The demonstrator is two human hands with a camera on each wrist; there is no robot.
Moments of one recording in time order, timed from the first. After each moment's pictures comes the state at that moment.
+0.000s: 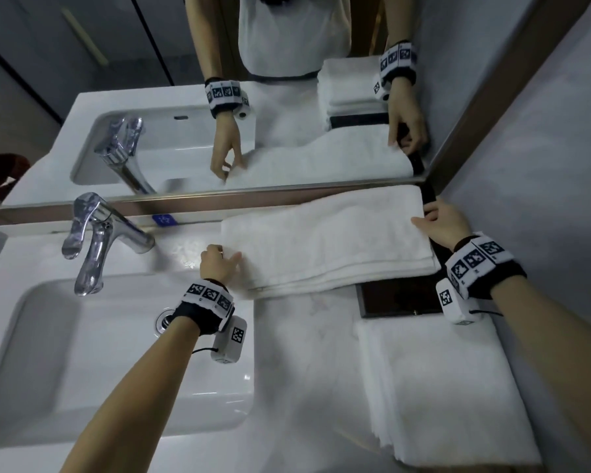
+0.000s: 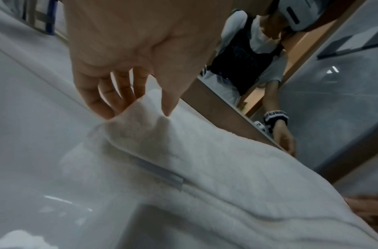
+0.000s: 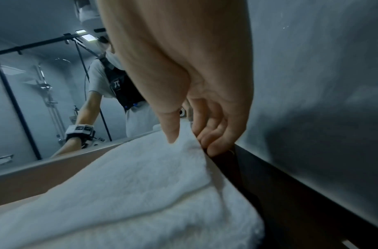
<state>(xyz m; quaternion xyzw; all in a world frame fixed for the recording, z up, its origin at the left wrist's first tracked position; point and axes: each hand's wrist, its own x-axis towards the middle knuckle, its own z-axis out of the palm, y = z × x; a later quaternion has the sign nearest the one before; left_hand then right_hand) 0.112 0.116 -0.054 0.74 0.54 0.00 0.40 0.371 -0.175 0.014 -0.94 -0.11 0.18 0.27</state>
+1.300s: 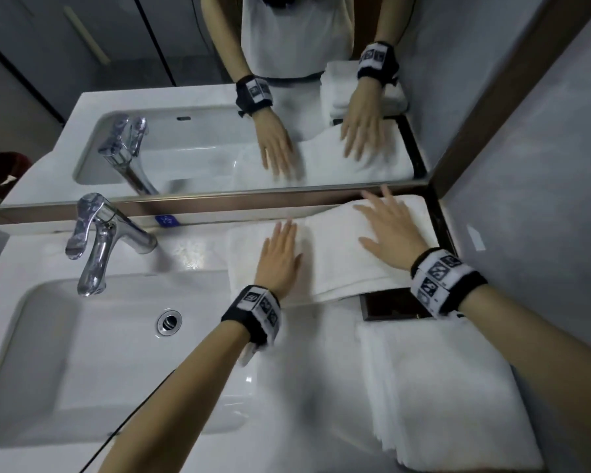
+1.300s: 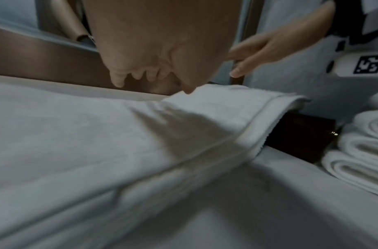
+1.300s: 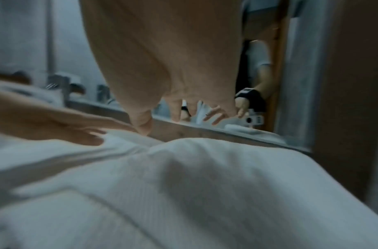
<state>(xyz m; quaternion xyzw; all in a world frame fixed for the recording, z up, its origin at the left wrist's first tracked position) 0.155 0.042 -0.047 0.95 0.22 -0.01 0.22 0.316 -0.124 0.019 -0.88 -0.45 0.11 0.07</state>
